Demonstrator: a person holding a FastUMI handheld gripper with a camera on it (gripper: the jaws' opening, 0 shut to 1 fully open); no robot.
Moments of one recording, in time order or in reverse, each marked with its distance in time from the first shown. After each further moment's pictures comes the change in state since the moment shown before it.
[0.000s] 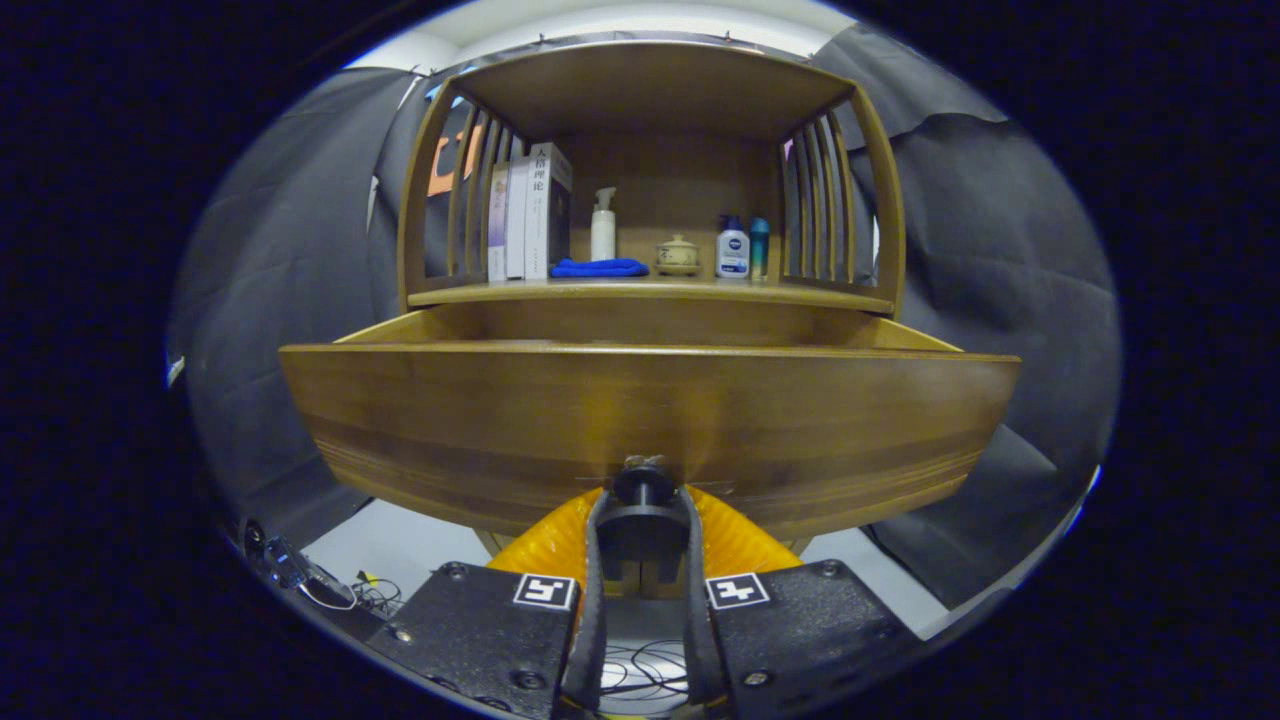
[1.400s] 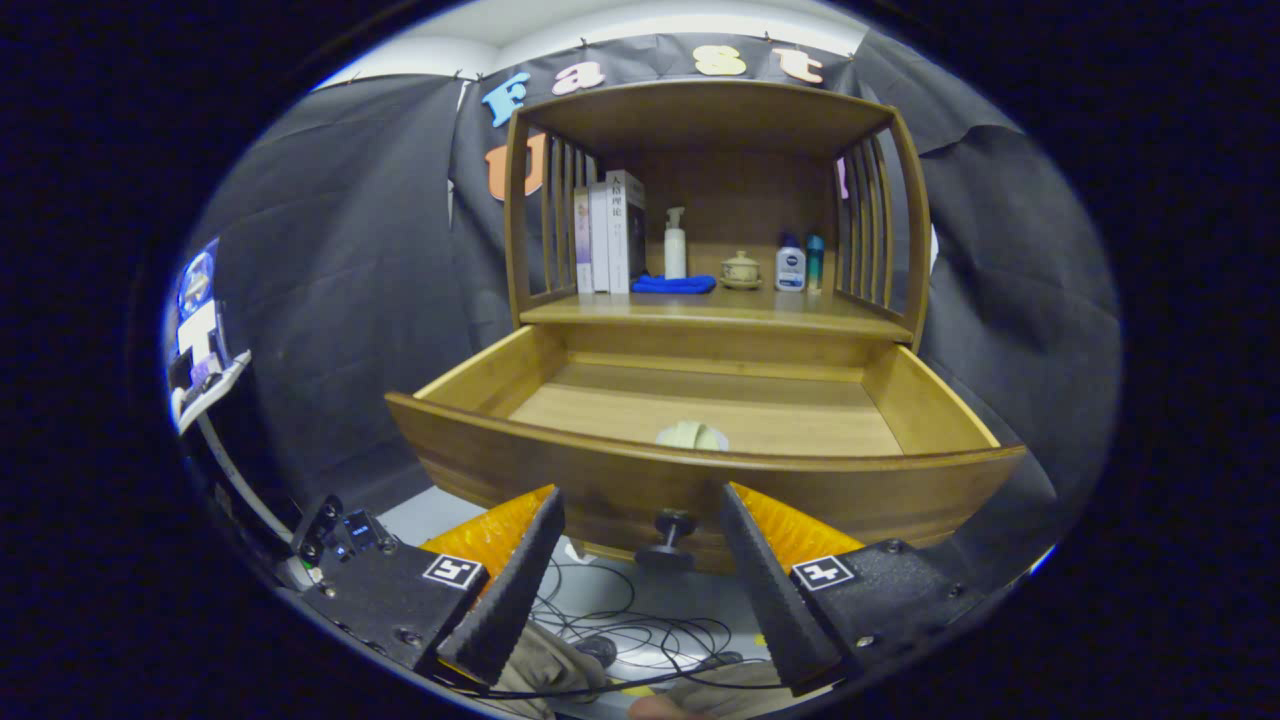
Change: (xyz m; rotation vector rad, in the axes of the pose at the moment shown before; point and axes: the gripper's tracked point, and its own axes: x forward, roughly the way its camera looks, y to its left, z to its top) arm -0.110 0.020 0.043 -0.044 0.072 0.237
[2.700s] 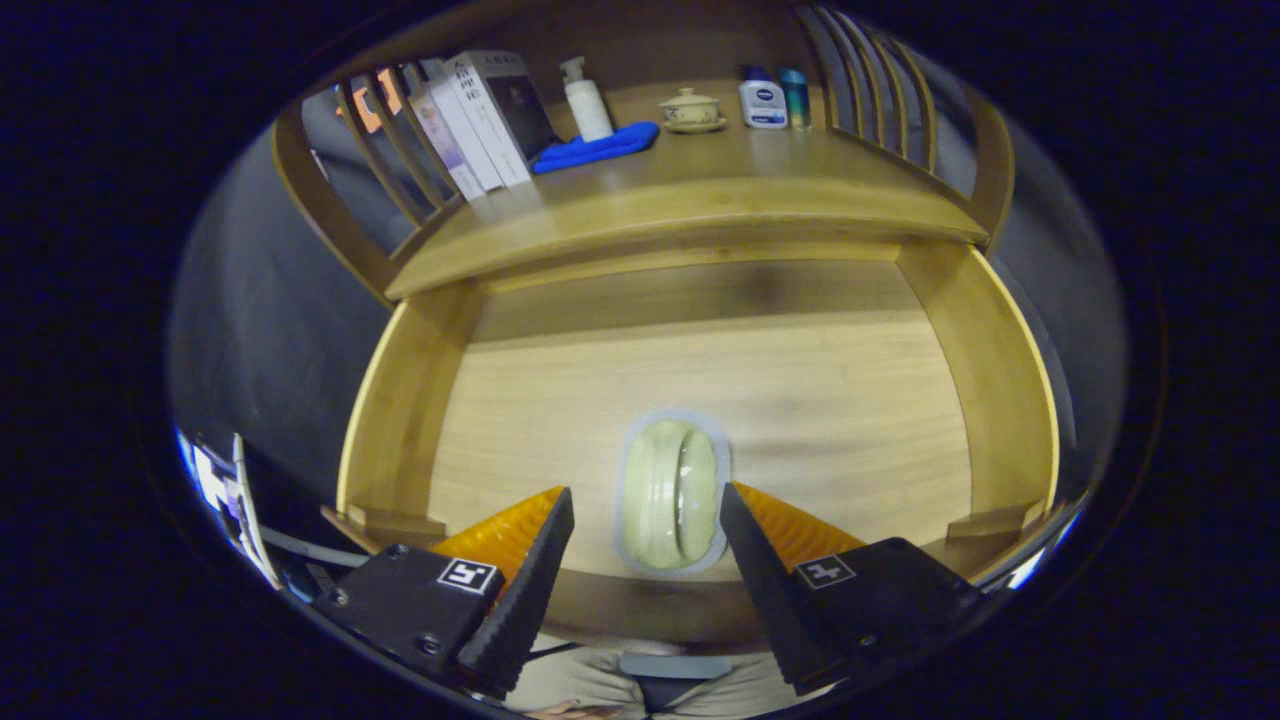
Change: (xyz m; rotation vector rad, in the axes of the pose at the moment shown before) arm 0.120 -0.041 0.020 0.245 0.607 -0.091
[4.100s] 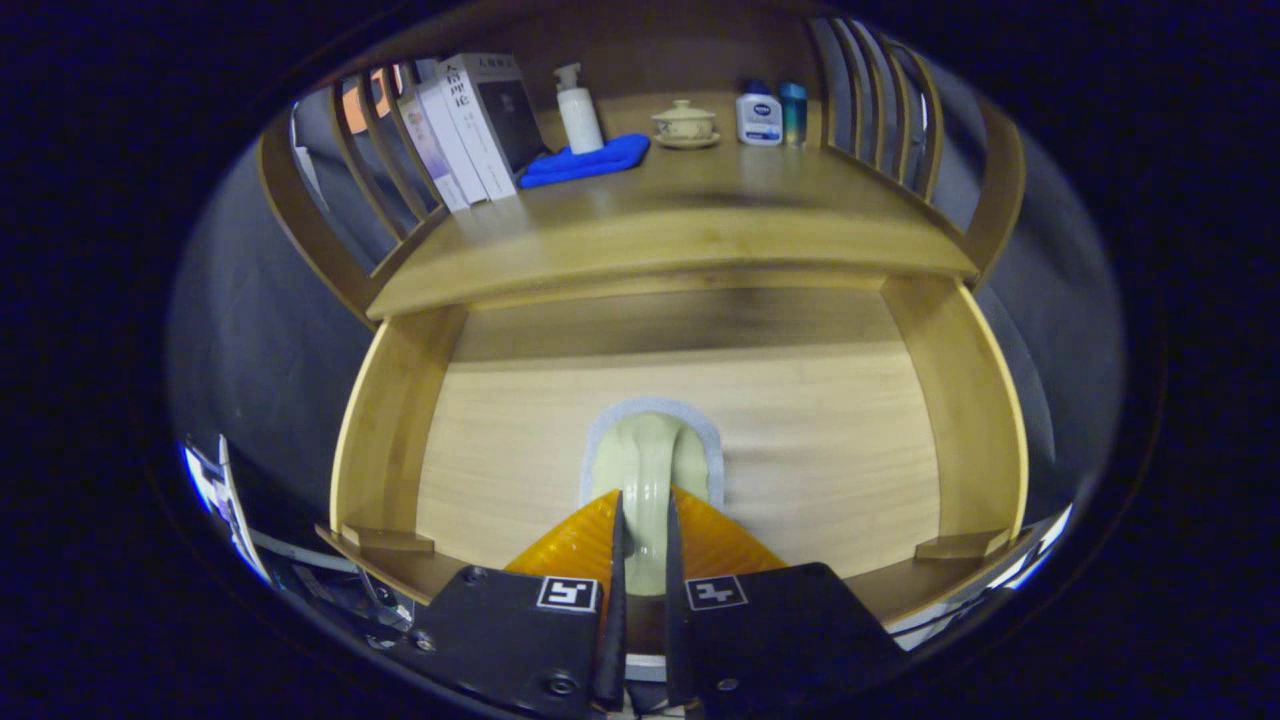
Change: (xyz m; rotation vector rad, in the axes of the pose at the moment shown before) arm -0.023 -0.001 0.034 -0.001 -0.060 -0.031
